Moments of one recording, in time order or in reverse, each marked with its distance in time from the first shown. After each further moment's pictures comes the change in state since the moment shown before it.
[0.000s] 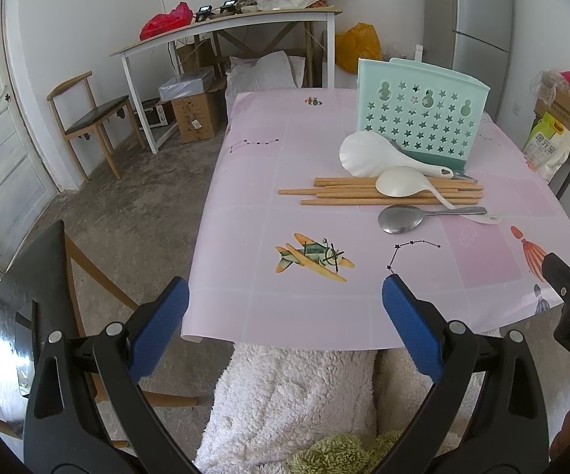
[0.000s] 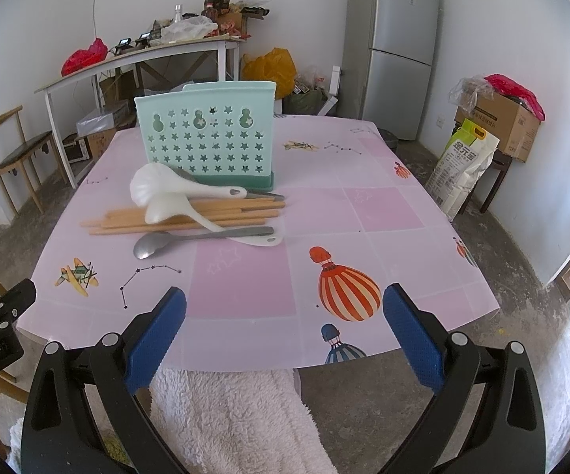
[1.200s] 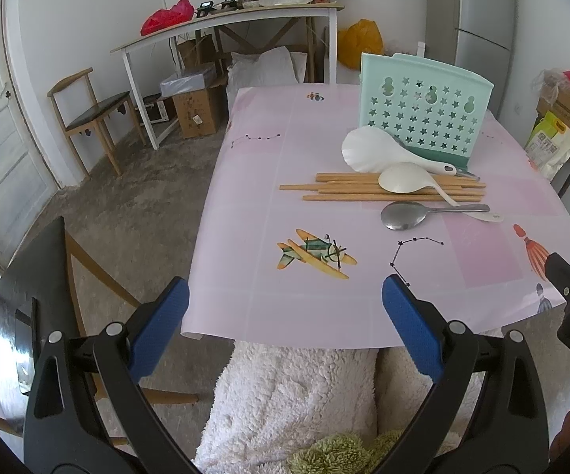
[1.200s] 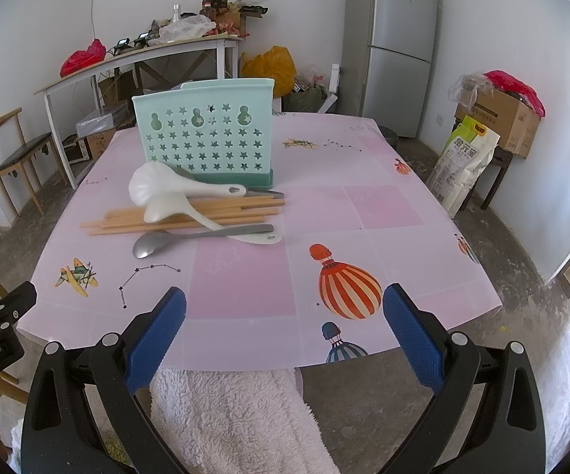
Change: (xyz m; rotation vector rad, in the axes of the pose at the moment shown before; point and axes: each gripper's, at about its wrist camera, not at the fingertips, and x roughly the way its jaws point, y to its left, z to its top) left arm 0.000 0.005 0.002 -0.009 0.010 -0.001; right arm 0.001 -0.003 -0.001 0.006 -0.001 0.003
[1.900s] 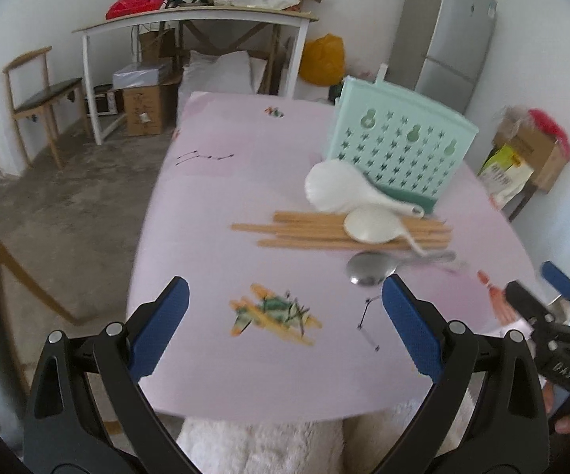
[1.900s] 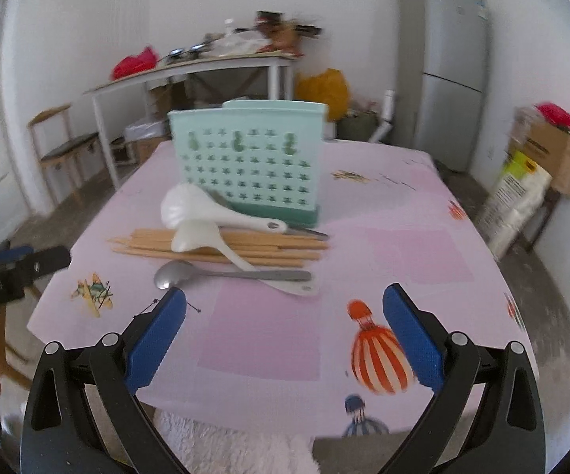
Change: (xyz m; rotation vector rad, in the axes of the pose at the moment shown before) left arm 0.049 0.012 0.035 -0.071 -0.045 -0.270; right arm 0.040 0.007 0.023 -0.137 -0.086 0.204
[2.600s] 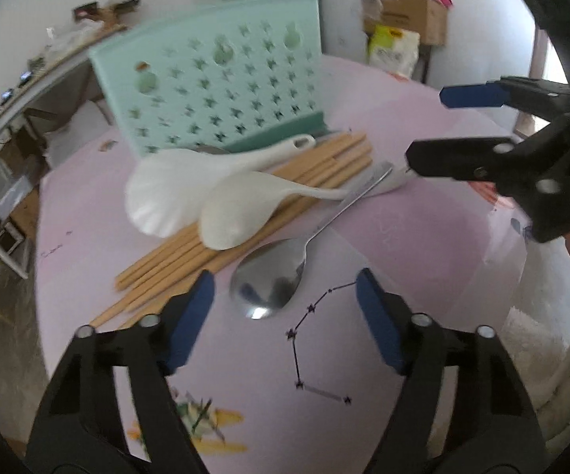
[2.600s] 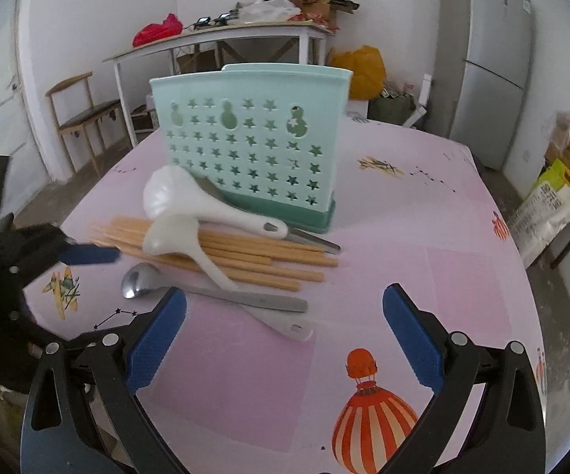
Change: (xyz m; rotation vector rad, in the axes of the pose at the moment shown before) left arm 0.092 -0.089 -0.012 0.624 0.131 -0.240; right arm 0.067 -0.027 0.020 -0.042 0.115 0.088
